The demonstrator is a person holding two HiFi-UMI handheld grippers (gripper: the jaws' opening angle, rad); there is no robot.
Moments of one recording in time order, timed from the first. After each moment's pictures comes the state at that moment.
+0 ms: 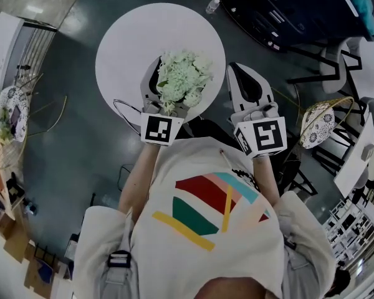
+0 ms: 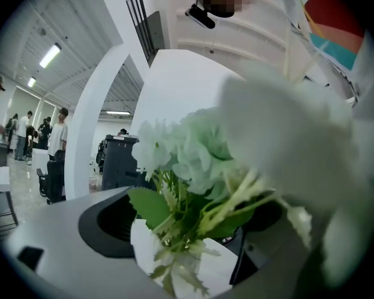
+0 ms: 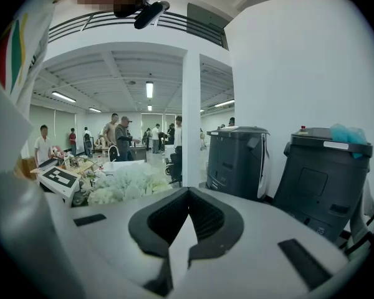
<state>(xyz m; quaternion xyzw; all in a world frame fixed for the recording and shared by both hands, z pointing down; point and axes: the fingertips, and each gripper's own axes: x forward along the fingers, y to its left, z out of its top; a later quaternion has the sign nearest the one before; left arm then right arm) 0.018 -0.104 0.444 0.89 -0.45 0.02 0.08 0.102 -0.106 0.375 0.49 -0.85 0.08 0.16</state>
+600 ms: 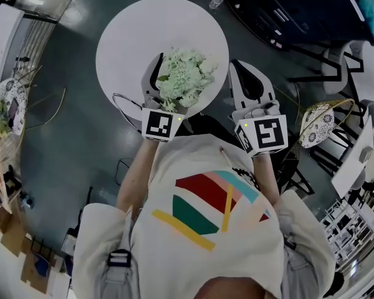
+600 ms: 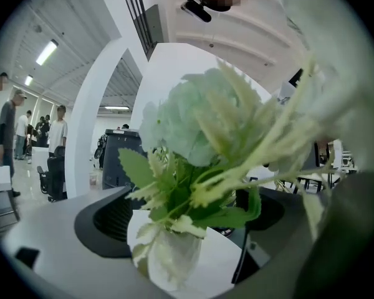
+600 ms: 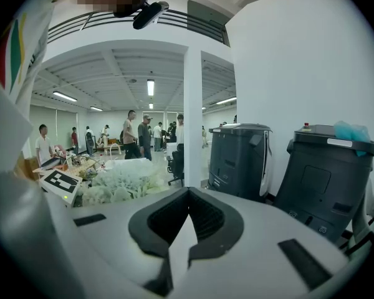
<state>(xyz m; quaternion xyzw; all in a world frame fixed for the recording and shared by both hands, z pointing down) 0.015 -0.097 0.468 0.89 -0.44 0.08 0.08 0.097 -0.108 0.383 0.48 -0.86 0.09 0.17</state>
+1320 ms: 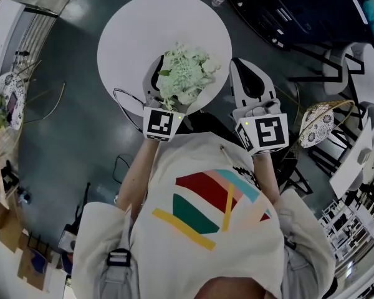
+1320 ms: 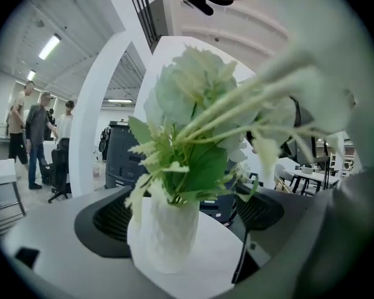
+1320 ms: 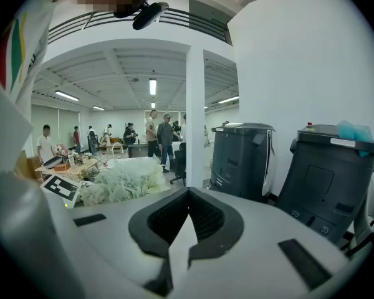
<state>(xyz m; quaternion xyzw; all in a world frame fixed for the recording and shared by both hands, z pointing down) 0.006 -0.082 0.487 0.88 -0.45 0.08 0.12 0.086 -0.103 0.386 0.47 -0.86 0.09 0.17</state>
